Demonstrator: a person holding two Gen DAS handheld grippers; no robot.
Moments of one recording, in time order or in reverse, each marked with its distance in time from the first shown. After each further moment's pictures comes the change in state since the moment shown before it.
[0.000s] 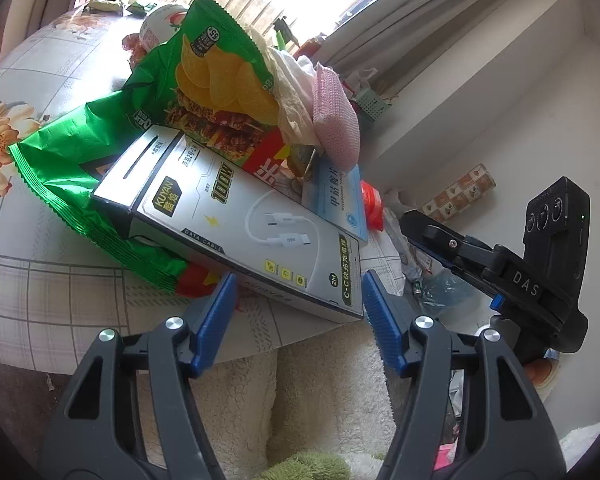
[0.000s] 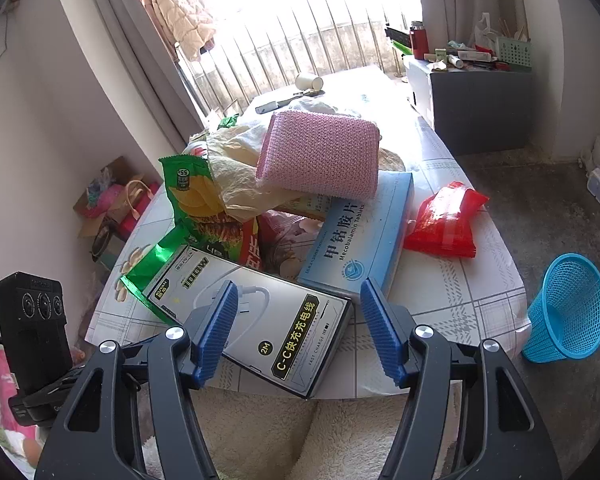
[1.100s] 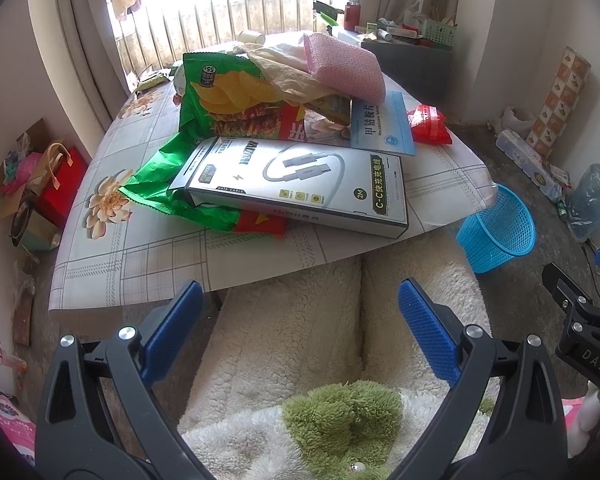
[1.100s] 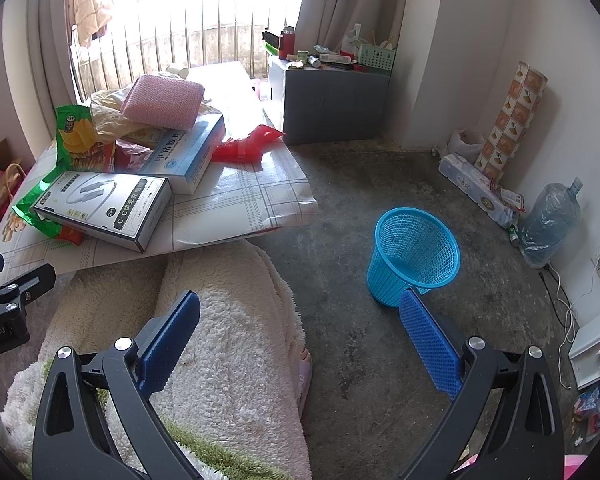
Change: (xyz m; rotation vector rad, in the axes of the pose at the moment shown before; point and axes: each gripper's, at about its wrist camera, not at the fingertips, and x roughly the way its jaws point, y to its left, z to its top) left arm -0.023 -0.103 -0.061 0.355 0.057 0.622; right arm -0.105 -0.035 -0.105 0.028 -0.022 -0.576
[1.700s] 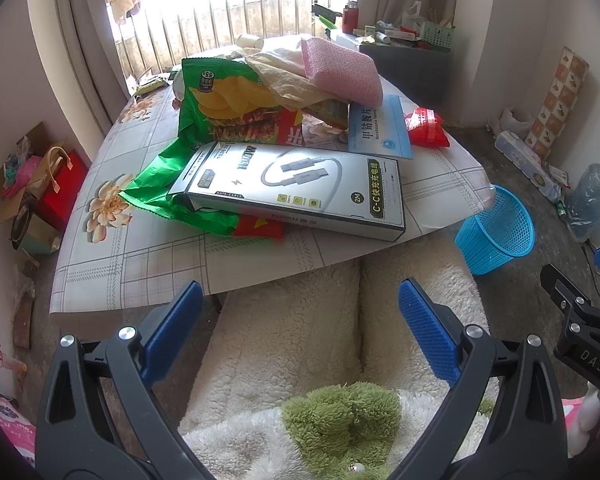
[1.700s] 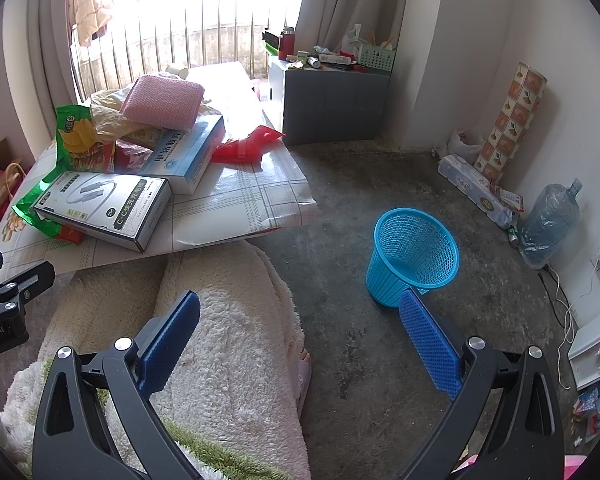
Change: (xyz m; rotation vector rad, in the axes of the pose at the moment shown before) left arm -0.003 -0.003 0.003 0.007 -0.010 -0.003; right arm 0.000 0.000 0.001 -0.002 0.000 -0.002
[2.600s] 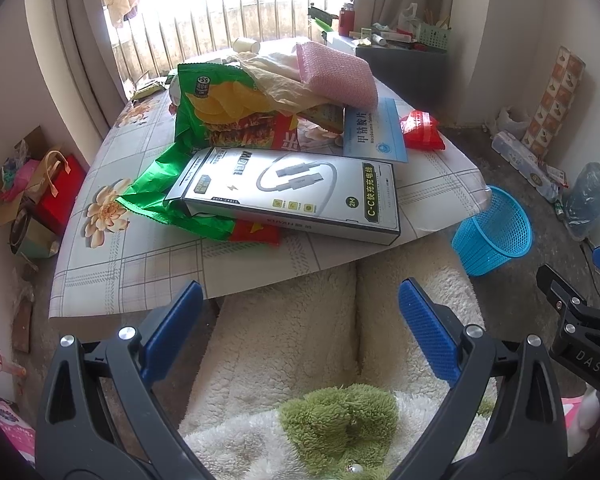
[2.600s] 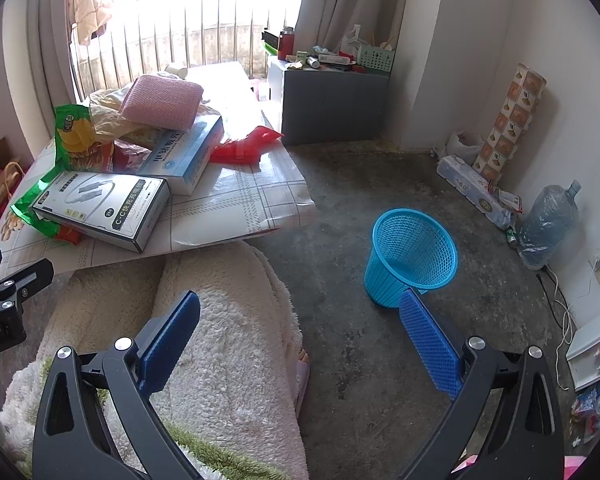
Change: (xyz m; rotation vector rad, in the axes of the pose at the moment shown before) left arm -0.003 -0.003 0.002 0.006 -0.008 -0.005; right arm -0.001 -0.002 0.000 -0.001 -0.001 -0.003
